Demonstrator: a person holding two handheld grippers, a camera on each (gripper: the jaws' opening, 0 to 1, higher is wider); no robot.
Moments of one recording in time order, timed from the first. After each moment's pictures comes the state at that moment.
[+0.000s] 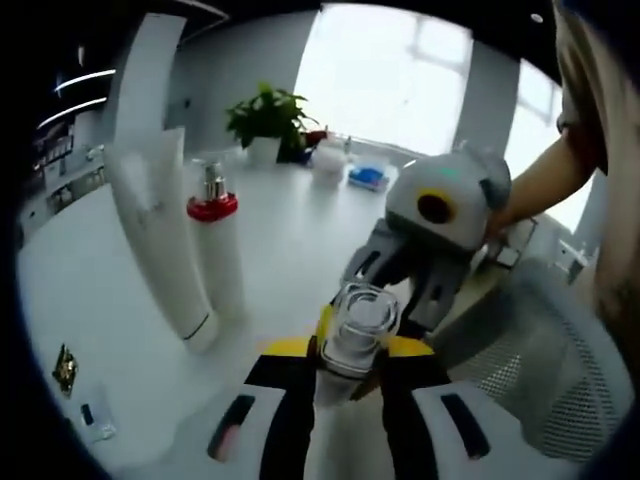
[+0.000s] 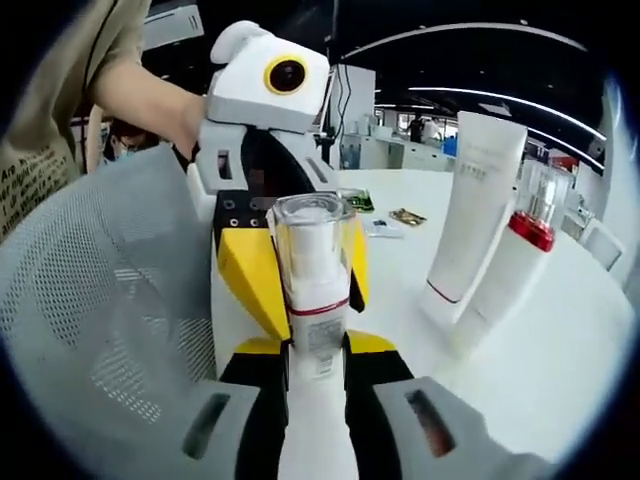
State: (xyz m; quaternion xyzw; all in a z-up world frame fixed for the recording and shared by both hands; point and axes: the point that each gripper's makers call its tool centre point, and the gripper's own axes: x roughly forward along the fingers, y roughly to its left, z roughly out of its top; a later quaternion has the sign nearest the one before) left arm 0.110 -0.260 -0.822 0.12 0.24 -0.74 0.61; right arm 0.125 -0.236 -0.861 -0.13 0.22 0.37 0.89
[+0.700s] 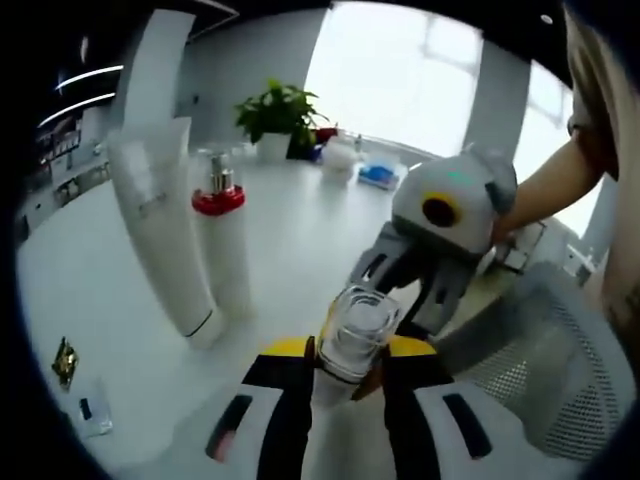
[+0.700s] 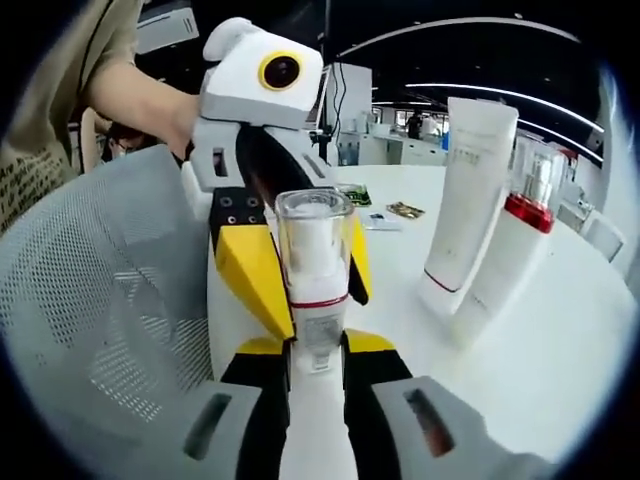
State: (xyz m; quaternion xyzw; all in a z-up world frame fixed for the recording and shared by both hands) left arm 0.119 -0.266 -0.829 0.12 0.25 -0.73 0.63; right arm 0.127 -0.243 -0.866 -0.12 0.23 0.37 0.89
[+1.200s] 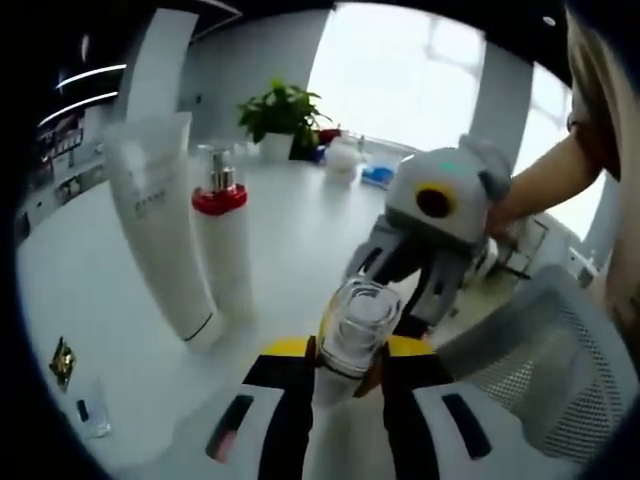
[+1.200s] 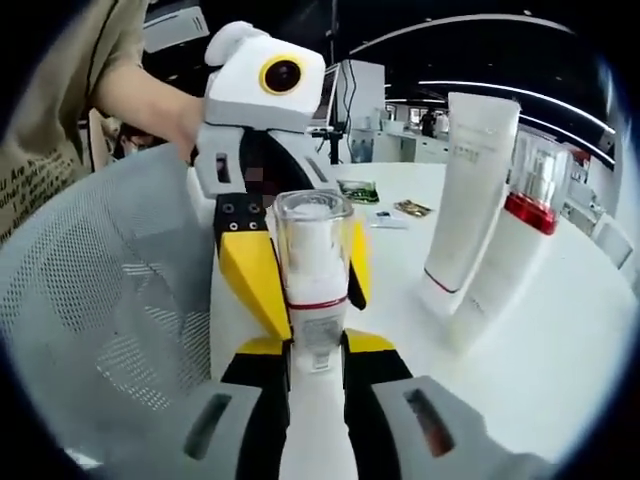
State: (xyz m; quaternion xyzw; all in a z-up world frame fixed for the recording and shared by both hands) left arm 0.116 -0.275 -0.834 0.11 0.25 -0.73 0.63; right arm 0.122 -0.252 -0.864 -0.12 0.24 0.41 0.87
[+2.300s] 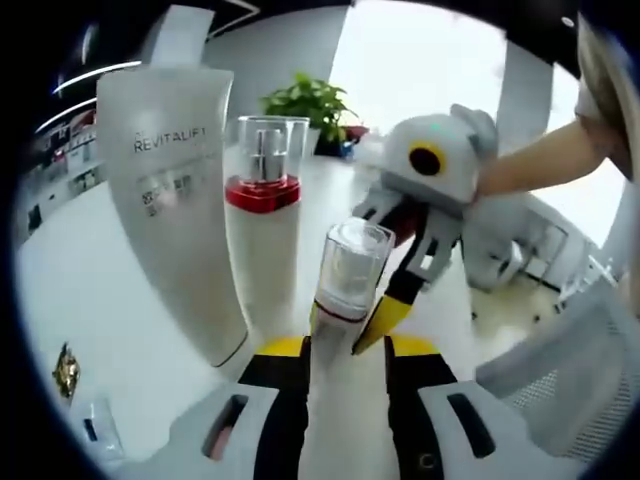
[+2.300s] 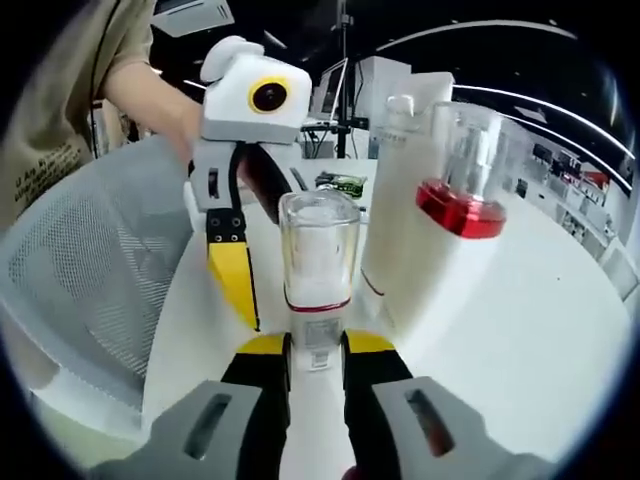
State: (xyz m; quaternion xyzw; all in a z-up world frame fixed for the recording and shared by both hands) left arm 0.161 -0.304 -0.853 0.12 0.26 -0.69 0.66; right arm 0.170 -0.307 -0.867 -0.16 0.23 0.44 0.85
